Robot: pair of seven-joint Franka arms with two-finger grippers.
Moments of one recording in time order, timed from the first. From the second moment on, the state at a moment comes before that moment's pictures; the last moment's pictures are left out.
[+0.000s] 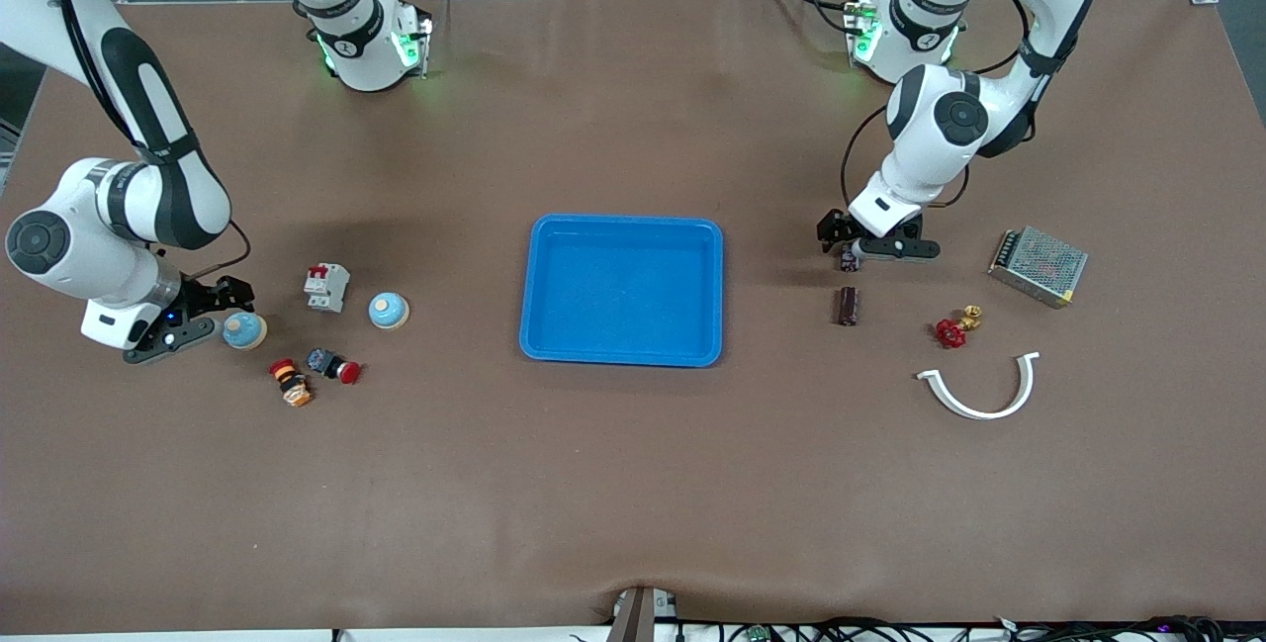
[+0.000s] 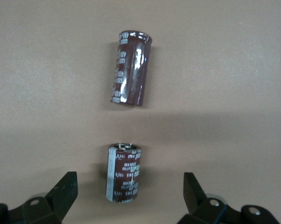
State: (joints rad) left arm -0.03 0.20 -0.31 -2.62 -0.09 2.95 -0.20; right arm -0.29 0.41 0.04 -2.09 -0.14 2.47 -0.59
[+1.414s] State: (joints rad) left arm -0.02 0.28 -0.28 -2.60 0.05 3.00 -0.18; right arm -0.30 0.50 0.04 -2.09 -0.14 2.56 -0.59
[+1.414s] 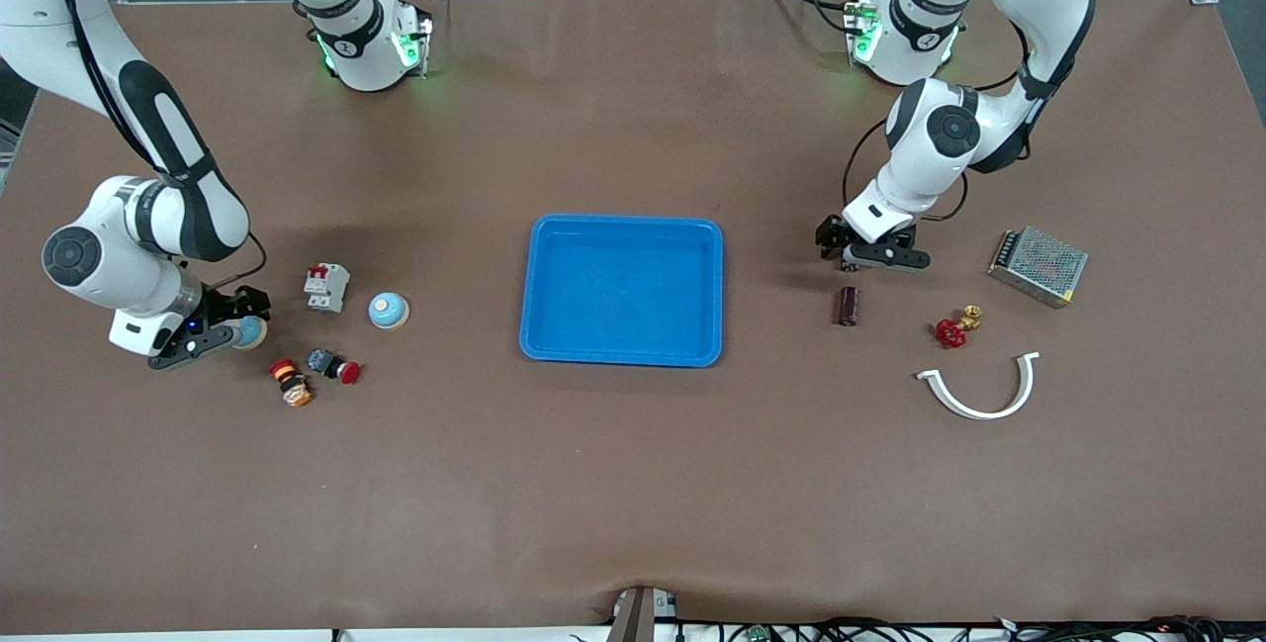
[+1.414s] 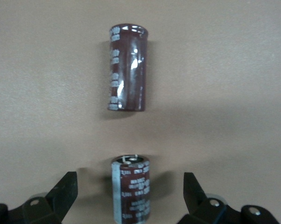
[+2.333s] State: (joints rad) left arm -0.02 0.28 -0.27 -2.60 0.06 3.00 -0.20; right arm -0.30 0.54 0.04 -2.08 -0.14 2.59 -0.59
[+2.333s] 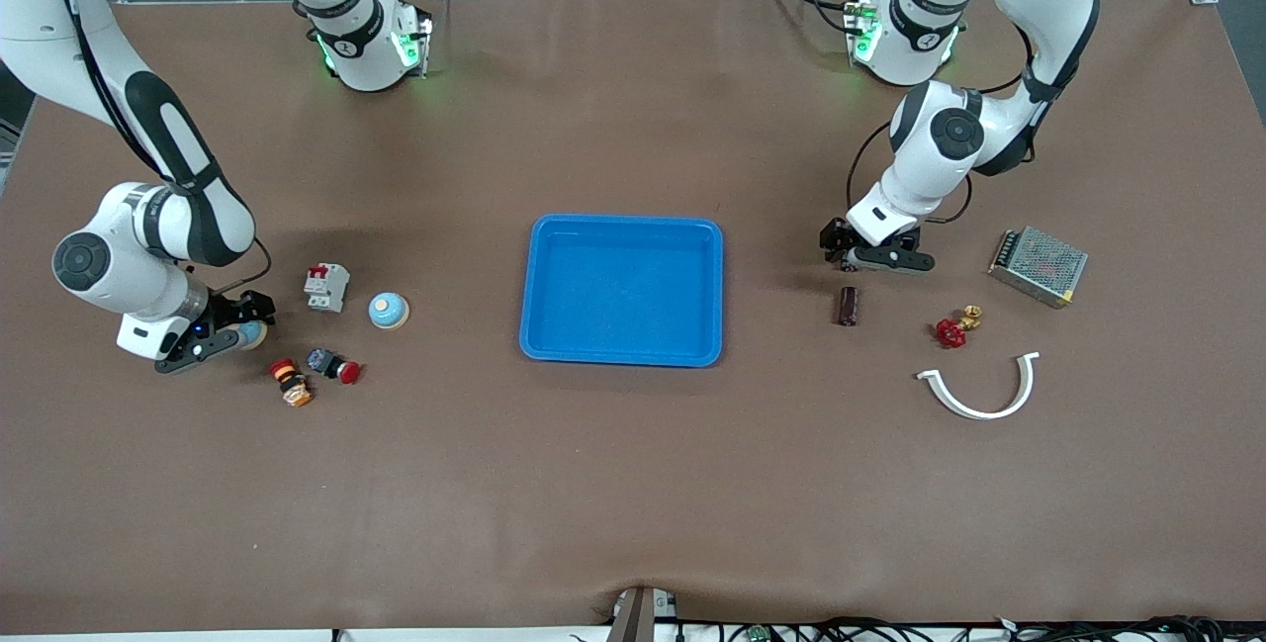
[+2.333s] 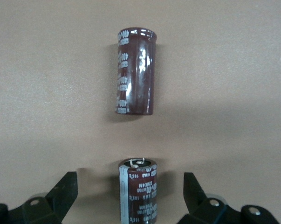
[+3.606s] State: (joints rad) left arm -0.05 0.26 -0.28 -2.59 0.07 2.95 -0.55; right arm -0.30 0.54 0.04 -2.07 -0.14 2.60 -0.59
